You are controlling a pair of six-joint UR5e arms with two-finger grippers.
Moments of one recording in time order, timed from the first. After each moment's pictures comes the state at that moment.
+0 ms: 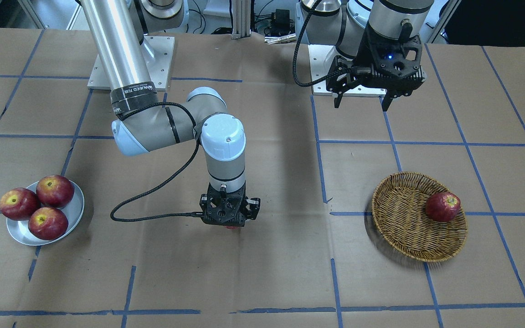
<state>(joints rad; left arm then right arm) -1.60 -1.49 -1.64 -1.53 1.60 0.06 1.94 -1.02 1.69 -2.43 -1.60 0.48</state>
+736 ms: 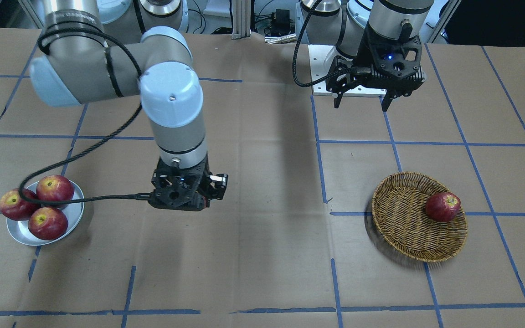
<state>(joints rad) -1.60 -1.49 -1.64 -1.53 1.60 0.06 1.78 -1.24 1.51 -1.92 -1.60 0.25</state>
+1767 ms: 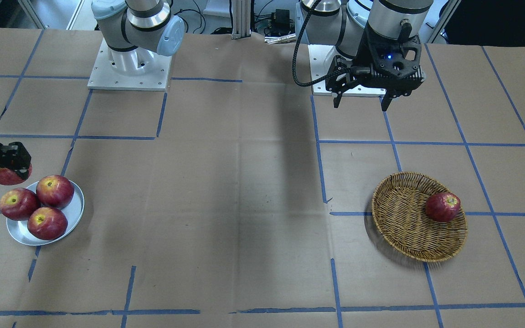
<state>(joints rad) -1.60 -1.49 -1.64 -1.53 1.60 0.06 1.11 -1.40 1.74 -1.91 -1.53 -0.61</state>
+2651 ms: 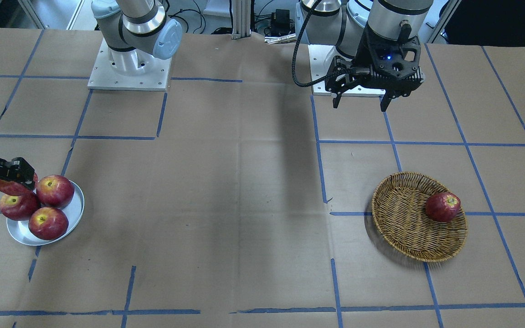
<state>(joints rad) -1.60 -1.49 -1.65 -1.53 1.60 0.06 1.07 -1.31 1.80 -1.99 -1.48 -0.66</state>
